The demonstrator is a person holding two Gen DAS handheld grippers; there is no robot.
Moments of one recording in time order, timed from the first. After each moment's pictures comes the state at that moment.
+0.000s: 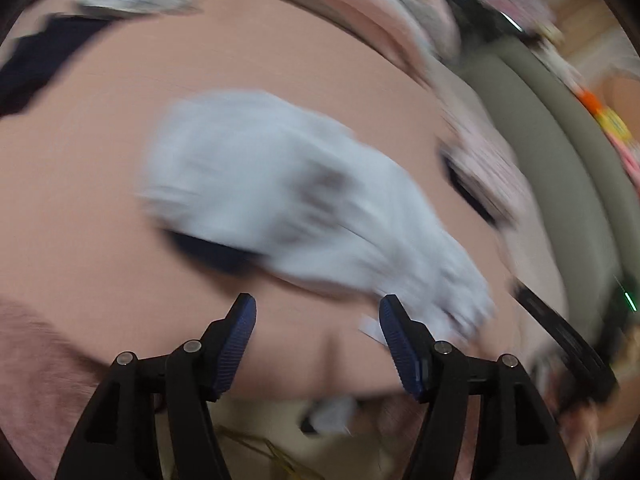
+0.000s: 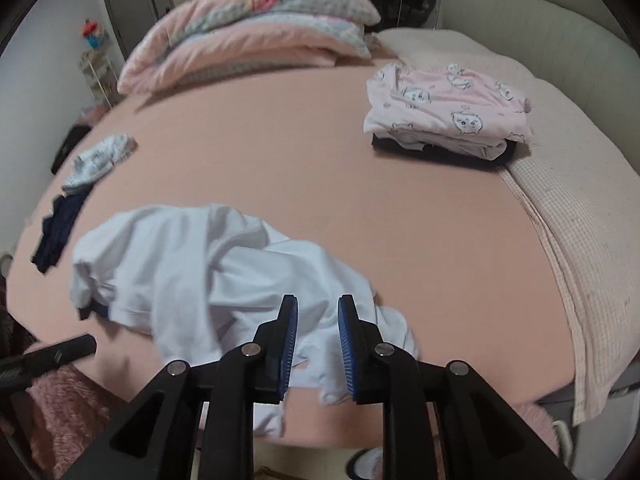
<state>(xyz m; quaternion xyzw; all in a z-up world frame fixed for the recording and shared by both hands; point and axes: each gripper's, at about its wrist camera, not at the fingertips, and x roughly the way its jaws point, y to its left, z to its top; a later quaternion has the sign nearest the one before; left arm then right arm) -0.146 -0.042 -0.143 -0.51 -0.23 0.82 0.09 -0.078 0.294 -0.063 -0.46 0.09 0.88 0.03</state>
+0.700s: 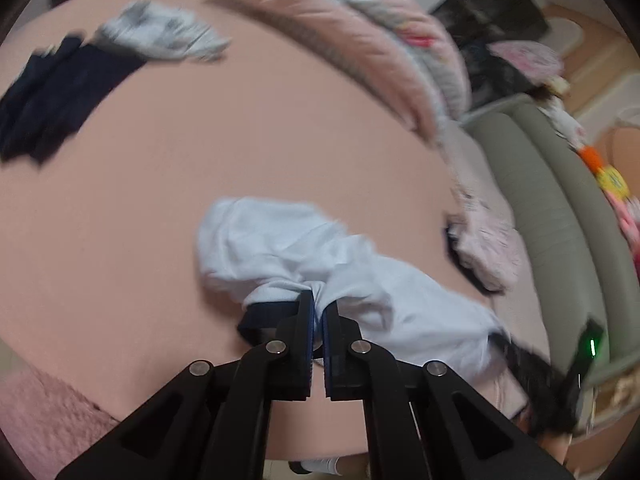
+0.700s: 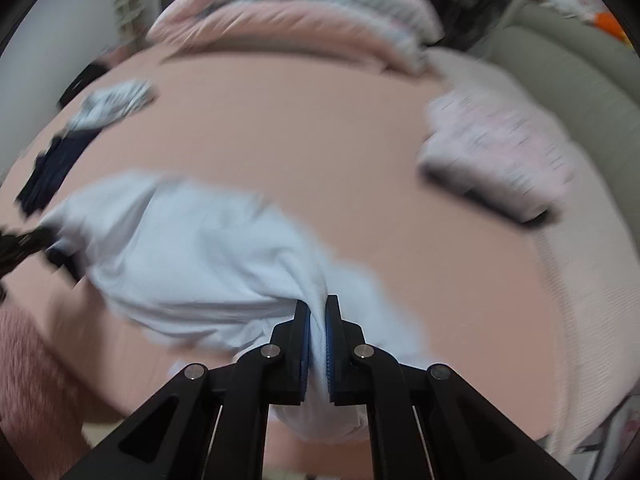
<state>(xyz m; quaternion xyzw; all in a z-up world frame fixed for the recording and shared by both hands) -0.194 -0.063 -0.084 -0.46 -0.25 0.84 0.14 -0.156 0.247 -0.055 -0.47 -0.05 0.88 0.04</state>
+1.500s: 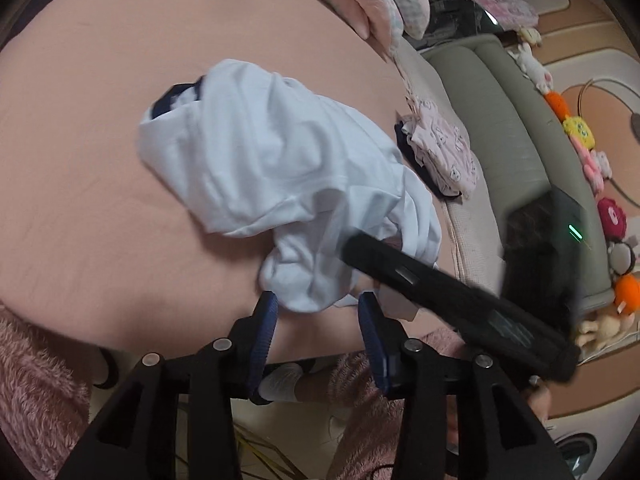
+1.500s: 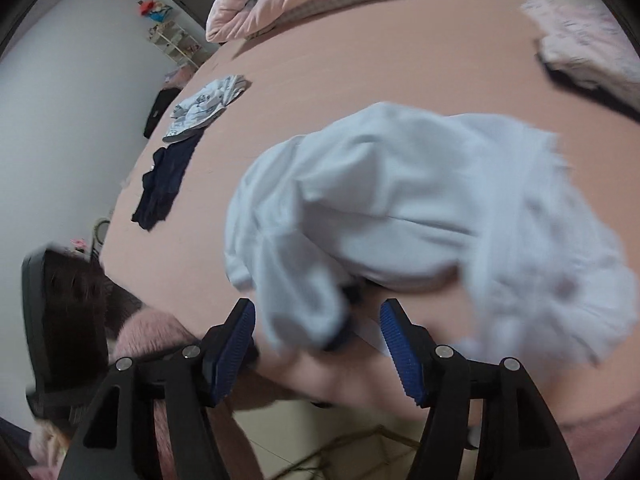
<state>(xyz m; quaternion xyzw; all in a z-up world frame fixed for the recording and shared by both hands) -0.125 -0.043 -0.147 -0.55 -0.28 0.75 0.22 -0.151 0.182 -0.130 -0.56 0.18 0.79 -0.16</state>
